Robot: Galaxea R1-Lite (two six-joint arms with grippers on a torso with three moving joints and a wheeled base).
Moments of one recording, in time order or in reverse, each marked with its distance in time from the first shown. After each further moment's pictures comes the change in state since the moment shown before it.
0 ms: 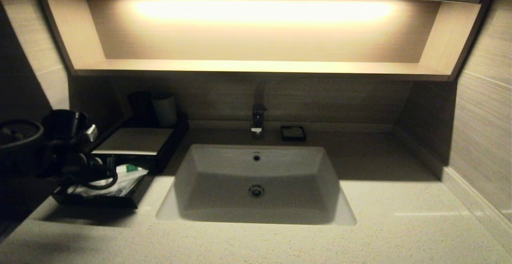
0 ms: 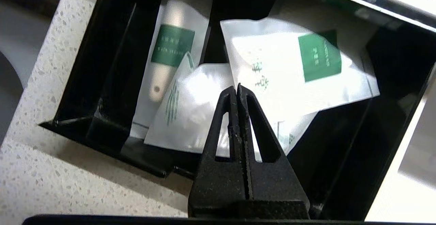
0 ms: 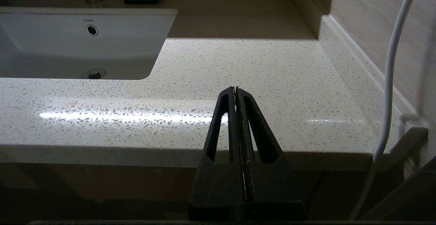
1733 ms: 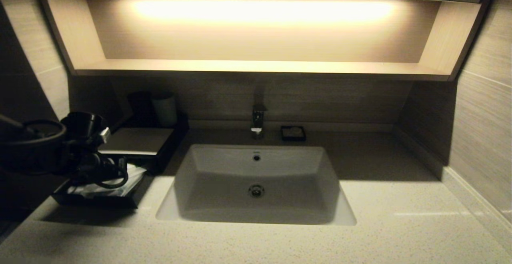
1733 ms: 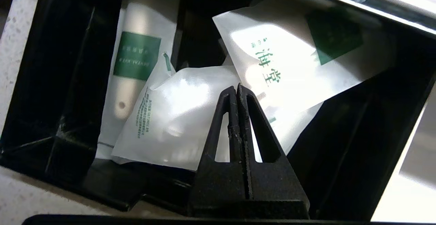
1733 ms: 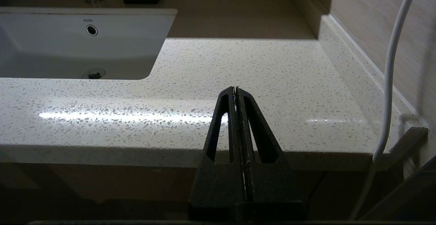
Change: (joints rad) left arm -0.031 0.084 -0.065 0.017 -0.009 -0.006; right arm 0.000 0.000 0.000 0.000 -0.001 0.000
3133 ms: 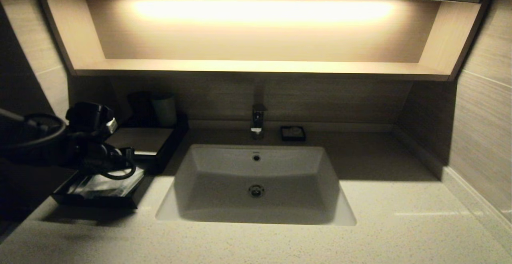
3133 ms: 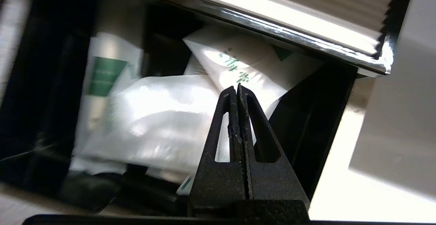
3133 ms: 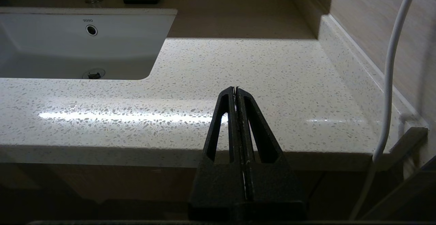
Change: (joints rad) left arm -0.051 -0.037 -0.038 0.011 0.006 -0.035; right arm 0.000 0.000 0.000 0.000 0.000 0.000
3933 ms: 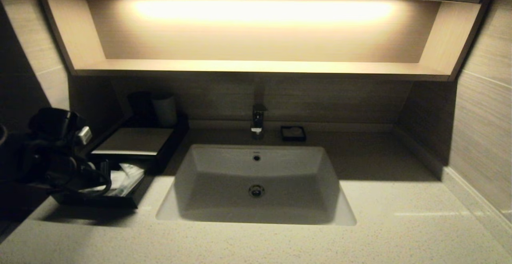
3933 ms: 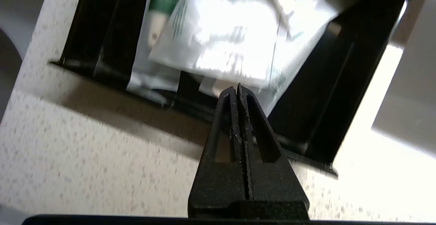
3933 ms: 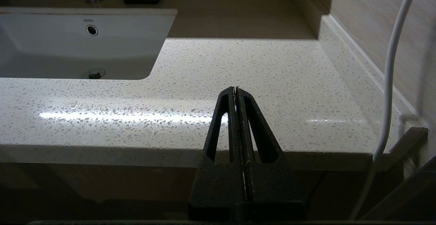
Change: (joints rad) left arm 0.055 -0.180 0.160 0.094 0.001 0.014; right arm 0.000 0.000 0.000 0.000 0.000 0.000
